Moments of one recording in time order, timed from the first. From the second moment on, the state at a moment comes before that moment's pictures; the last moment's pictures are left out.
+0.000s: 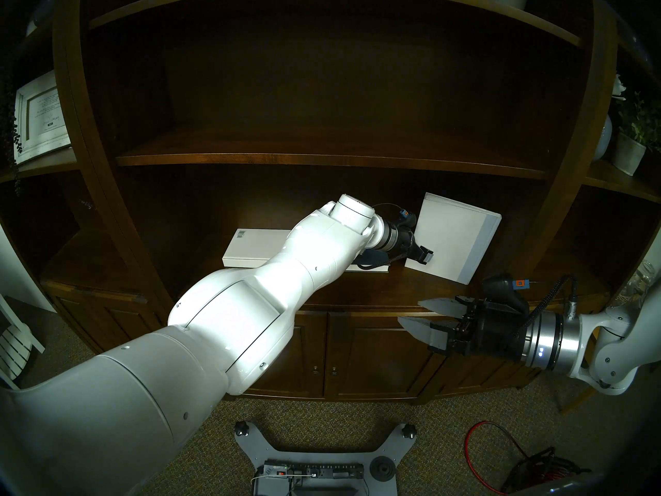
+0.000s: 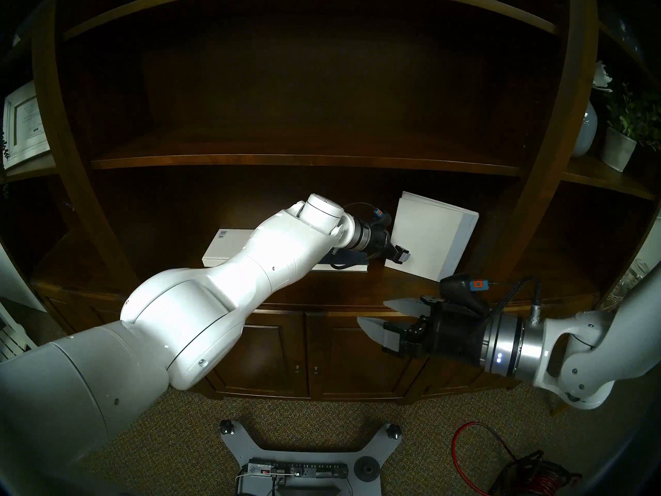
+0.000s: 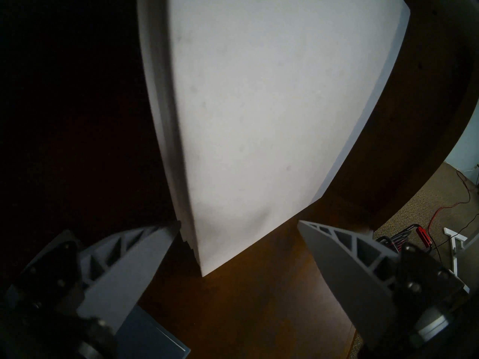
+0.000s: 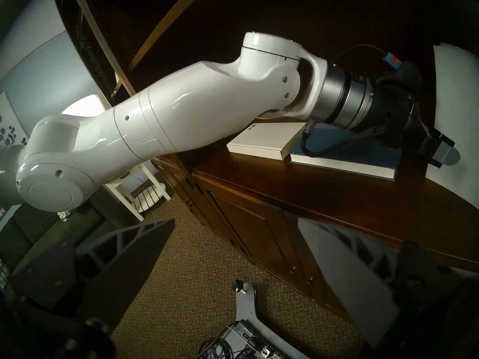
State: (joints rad) left arm 0.57 -1.78 -0.88 -0.55 -0.23 0.46 -0.59; right arm 1.17 -0.83 -2.19 -2.43 1.98 -0.81 0.49
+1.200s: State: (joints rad) left arm 0.50 -1.83 -0.88 -0.43 -0.16 0.33 -0.61; right arm 1.17 -0.83 -2.19 -2.43 1.98 -0.81 0.49
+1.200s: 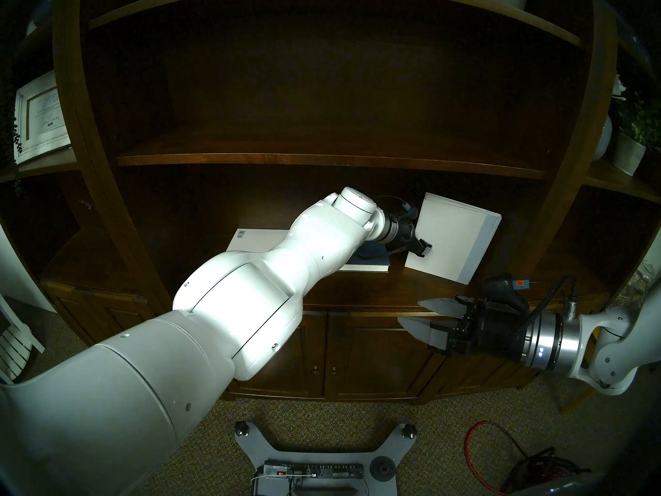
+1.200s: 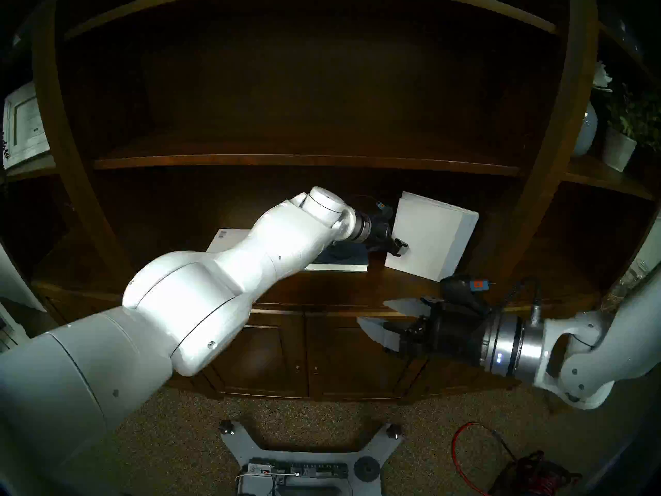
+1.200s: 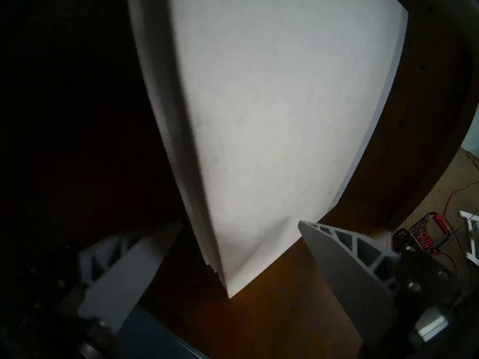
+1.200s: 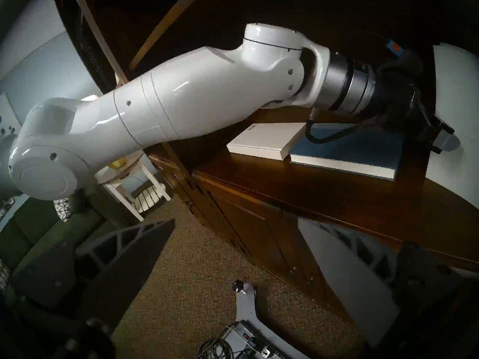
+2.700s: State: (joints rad) left arm 0.52 -1.77 -0.91 -0.33 -0.17 -0.03 -1.04; right arm 1.17 -0.83 -2.19 -2.43 1.97 -0.82 0.49
